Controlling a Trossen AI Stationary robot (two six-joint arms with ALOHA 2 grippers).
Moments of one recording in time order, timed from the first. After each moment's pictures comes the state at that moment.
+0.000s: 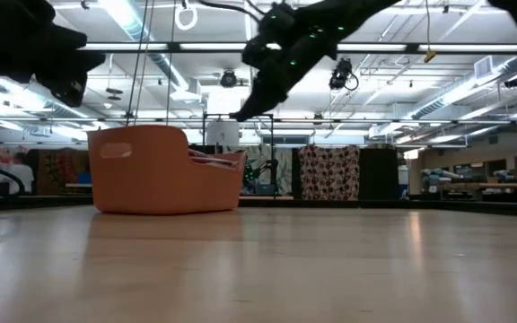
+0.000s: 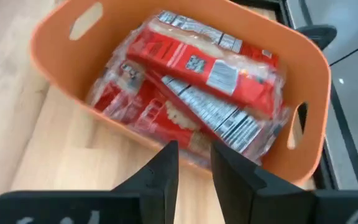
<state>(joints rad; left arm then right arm) -0.48 0.35 0.01 0.38 -0.44 -0.19 -0.35 1.88 1.57 -0.43 -0.20 -0.38</state>
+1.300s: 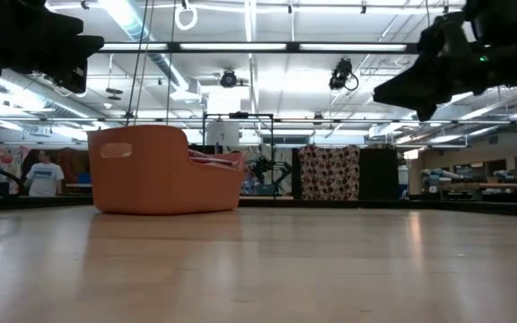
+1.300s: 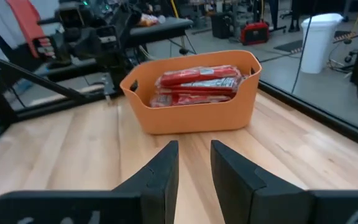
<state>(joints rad) -0.48 0.35 0.01 0.44 -0.41 -0.04 -0.12 0.67 0.19 0.35 0.14 0.18</state>
